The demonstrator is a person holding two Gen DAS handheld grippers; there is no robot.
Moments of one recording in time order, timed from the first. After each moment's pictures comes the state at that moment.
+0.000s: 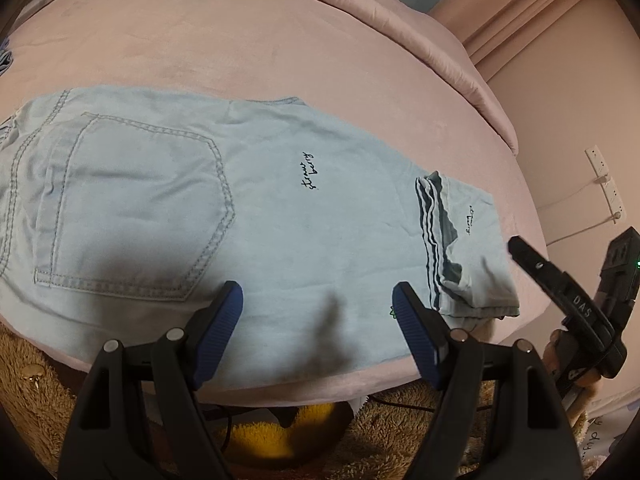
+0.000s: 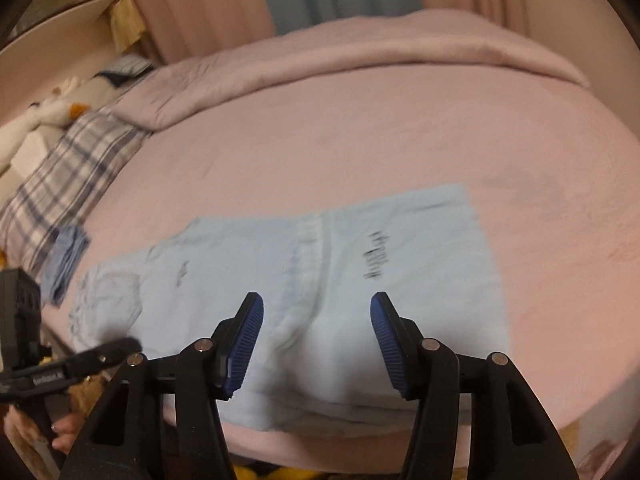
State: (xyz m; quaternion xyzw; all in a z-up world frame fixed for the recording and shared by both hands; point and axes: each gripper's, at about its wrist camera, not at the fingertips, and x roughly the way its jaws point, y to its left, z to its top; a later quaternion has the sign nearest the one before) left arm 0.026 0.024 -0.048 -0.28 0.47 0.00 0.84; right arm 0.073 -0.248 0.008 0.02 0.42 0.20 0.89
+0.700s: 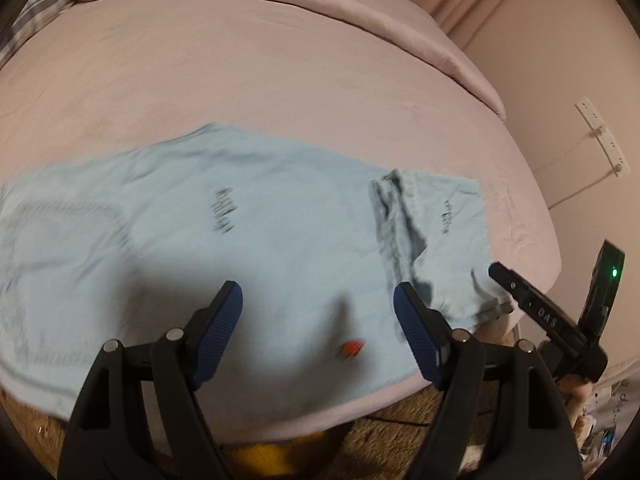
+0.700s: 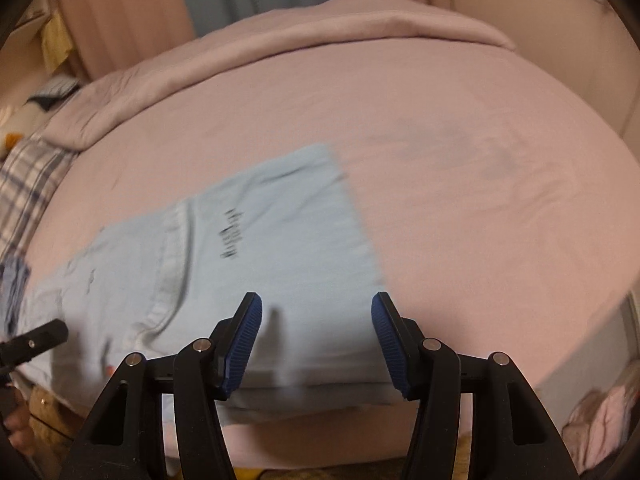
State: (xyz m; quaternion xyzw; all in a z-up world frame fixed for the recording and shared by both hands) left arm 0.087 -0.017 -0.034 -0.21 0.48 -0.05 0.85; right arm 0.087 -0.297 -0.033 0.04 0.44 0.07 0.89
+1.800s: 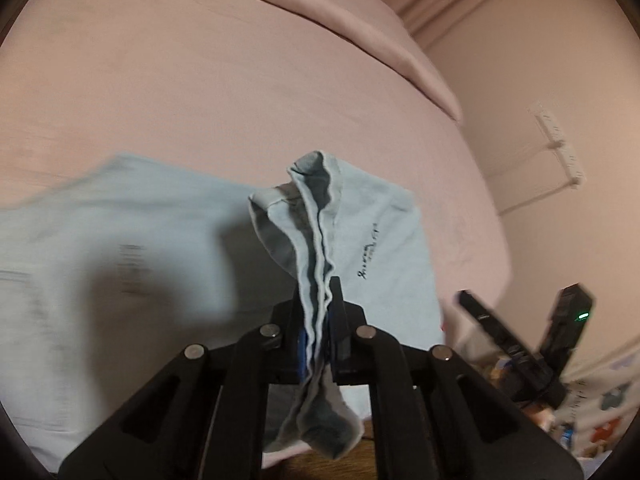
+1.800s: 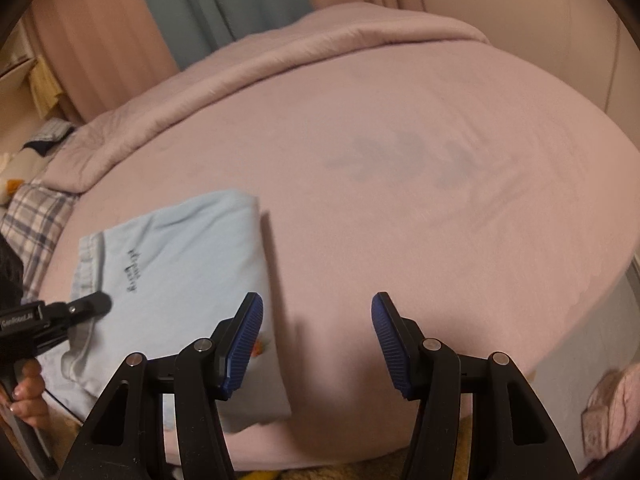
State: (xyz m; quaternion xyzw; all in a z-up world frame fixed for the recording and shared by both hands) left arm 0.117 -0.009 -0.037 -0.26 0.47 -0.10 0.83; right arm 0.070 -0.337 -0.014 0.10 0.42 0.08 0.90
